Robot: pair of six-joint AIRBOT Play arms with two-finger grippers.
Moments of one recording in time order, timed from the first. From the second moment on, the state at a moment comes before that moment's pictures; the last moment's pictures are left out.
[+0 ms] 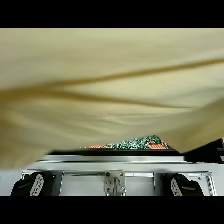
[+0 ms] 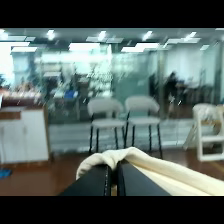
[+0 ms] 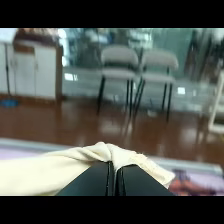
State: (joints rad) left arm 0.37 -0.56 1.90 1.02 -1.09 -1.40; right arm -0.15 -0.62 1.83 -1.31 1.16 1.35
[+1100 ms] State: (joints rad) left arm 0.17 -1.44 1.24 0.89 -0.85 -1.24; right arm -0.04 -1.59 1.36 -1.24 0.73 1.42
